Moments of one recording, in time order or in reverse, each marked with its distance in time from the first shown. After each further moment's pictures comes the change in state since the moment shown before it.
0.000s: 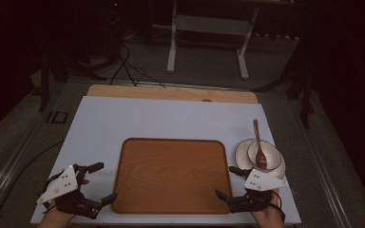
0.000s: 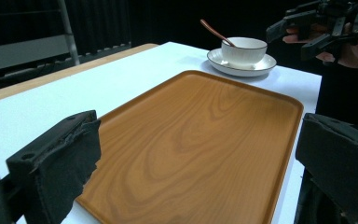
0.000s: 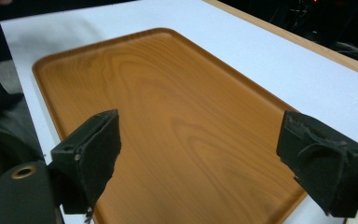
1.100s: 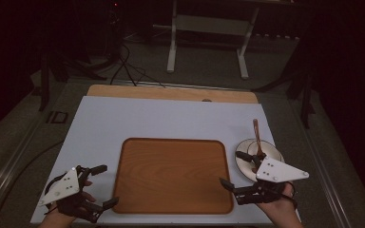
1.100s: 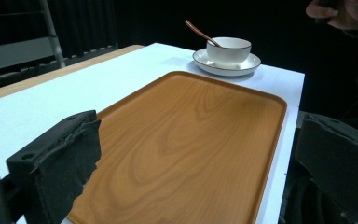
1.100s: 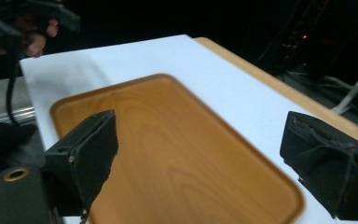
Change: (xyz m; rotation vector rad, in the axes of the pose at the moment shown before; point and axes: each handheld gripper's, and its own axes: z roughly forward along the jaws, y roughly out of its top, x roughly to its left) left arm -0.005 0.000 0.002 0.000 -0.052 0.011; right arm -0.003 0.065 -0.034 -0.095 -0.029 -0.058
